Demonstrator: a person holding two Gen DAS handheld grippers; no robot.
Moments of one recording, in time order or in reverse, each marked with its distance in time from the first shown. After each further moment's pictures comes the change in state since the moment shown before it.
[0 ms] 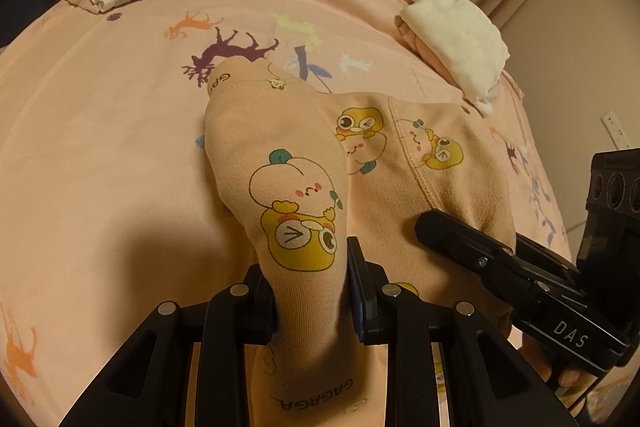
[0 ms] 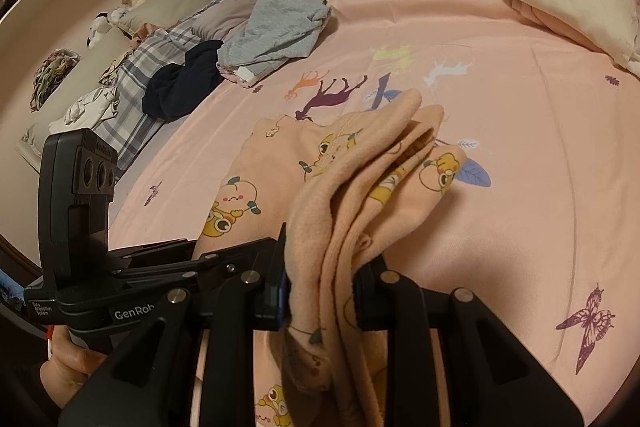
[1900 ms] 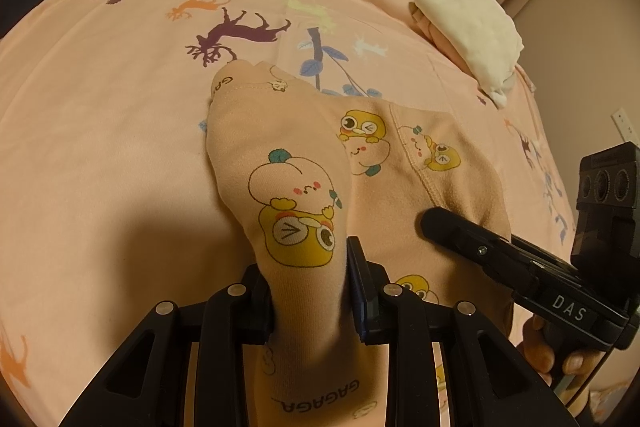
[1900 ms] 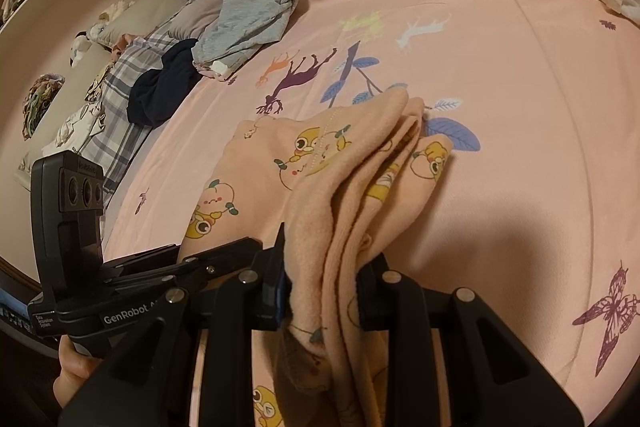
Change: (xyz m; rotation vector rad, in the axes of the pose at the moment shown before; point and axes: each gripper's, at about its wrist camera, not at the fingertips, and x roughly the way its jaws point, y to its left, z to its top) left arm 0.015 0.003 0.001 -0.014 0.033 0.021; right arm 0.021 -0.030 -0.007 0.119 0.052 0.018
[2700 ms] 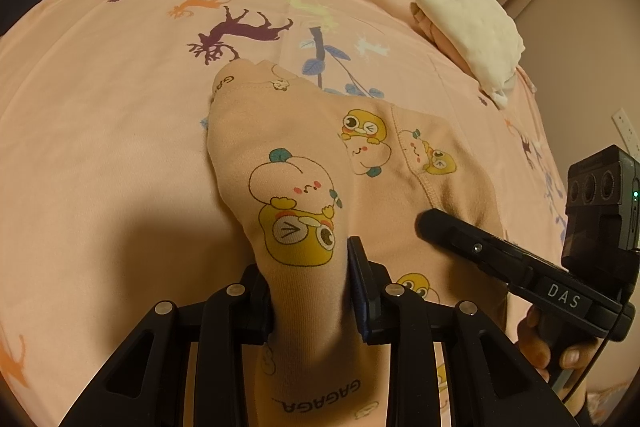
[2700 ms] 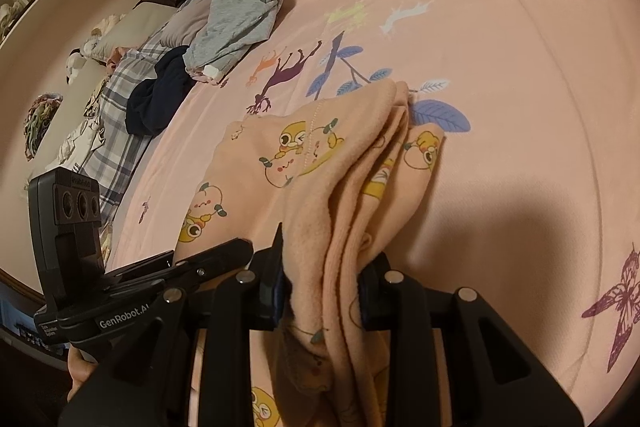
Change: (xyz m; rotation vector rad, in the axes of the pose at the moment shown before) left arm 0.003 0.004 -0.001 -0.003 0.001 0.001; right arm 0.004 -0.015 -0.002 0.073 0.018 0.030
